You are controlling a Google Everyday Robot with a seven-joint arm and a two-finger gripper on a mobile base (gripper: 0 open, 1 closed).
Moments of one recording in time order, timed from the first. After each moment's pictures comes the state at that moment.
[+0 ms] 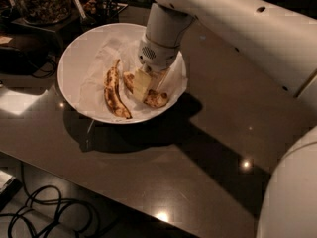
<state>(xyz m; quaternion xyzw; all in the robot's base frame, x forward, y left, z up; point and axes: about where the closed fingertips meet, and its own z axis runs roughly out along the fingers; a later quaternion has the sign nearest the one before) 0.570 0.023 0.857 -0.46 0.88 0.14 0.06</state>
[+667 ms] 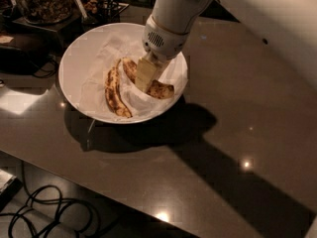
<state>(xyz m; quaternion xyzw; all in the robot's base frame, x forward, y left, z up) 0.553 0.013 0.903 -0.48 0.86 0.14 0.10</state>
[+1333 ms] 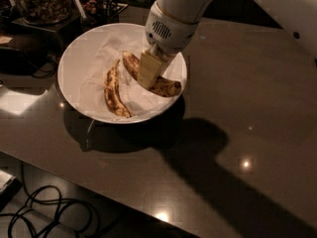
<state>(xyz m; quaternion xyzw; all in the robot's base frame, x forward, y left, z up) 0.518 0.007 0.941 -0.49 0.86 0.13 0.12</state>
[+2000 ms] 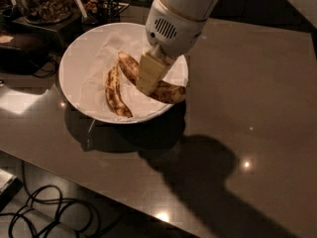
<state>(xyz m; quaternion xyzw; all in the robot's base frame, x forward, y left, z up) 0.478 0.004 0.960 -0.50 0.85 0.14 0.12</state>
